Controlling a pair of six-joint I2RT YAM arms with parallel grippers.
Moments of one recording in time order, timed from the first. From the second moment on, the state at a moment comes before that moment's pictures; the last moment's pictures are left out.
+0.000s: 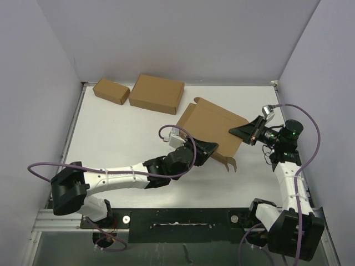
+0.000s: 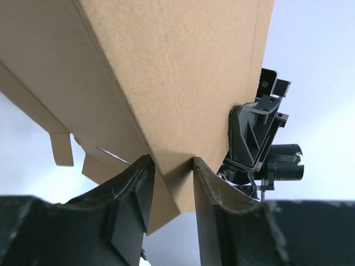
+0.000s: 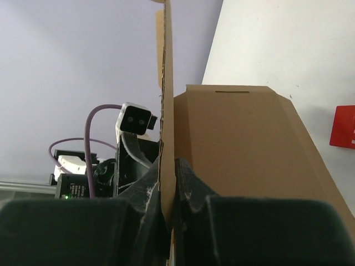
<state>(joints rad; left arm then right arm) -1.24 1.46 0.96 0.26 -0.53 -1.65 -0.24 0.98 0.66 0.16 -1.23 1.08</state>
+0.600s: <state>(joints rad) -1.24 1.47 0.97 0.32 -0.54 -1.68 -0.25 0.98 0.65 0.15 -1.20 1.09</state>
